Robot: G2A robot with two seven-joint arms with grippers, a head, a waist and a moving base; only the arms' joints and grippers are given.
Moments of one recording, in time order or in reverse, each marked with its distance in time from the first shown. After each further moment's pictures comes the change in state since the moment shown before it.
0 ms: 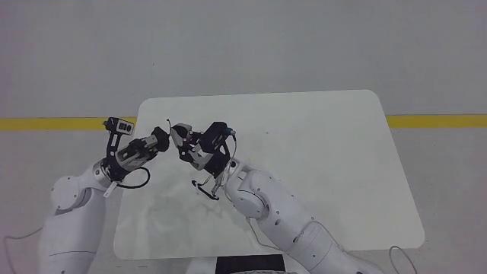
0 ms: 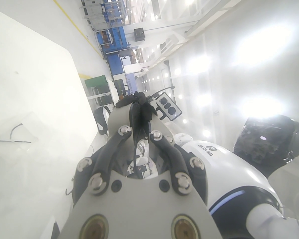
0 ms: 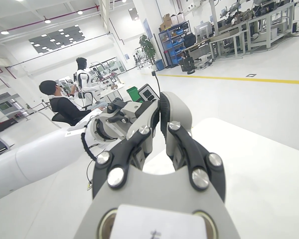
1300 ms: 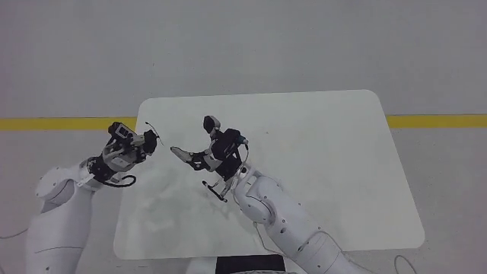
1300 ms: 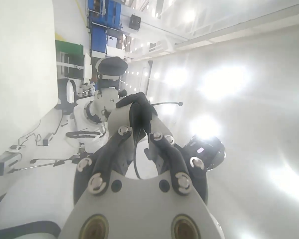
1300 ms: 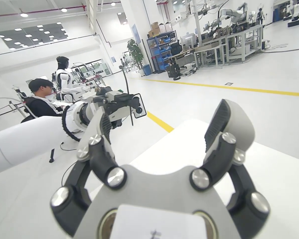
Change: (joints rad) left arm -0.030 0.049 -0.038 0.056 -0.133 0.456 -0.113; right arm -0.075 0.029 0.052 -0.040 -0.125 0.034 -0.083
